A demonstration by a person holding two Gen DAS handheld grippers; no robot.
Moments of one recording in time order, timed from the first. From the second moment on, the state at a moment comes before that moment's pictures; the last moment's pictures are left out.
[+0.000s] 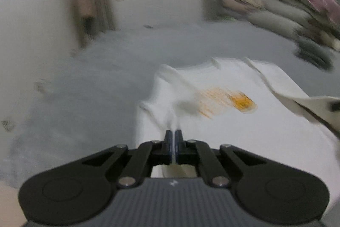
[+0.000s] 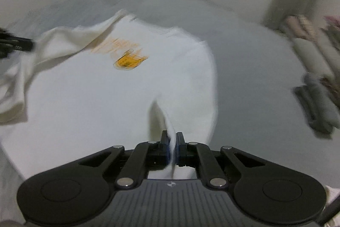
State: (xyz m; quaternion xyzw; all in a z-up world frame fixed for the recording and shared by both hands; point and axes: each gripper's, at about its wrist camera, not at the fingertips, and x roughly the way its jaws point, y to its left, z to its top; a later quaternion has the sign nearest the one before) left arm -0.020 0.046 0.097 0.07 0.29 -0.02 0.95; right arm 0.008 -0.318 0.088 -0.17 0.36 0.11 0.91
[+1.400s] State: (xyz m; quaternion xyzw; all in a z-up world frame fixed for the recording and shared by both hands) left arm -0.068 0.117 0.057 -0.08 0.42 -0.02 0.90; right arm 0.005 -0.346 0.077 -0.05 0.37 0.10 0.92
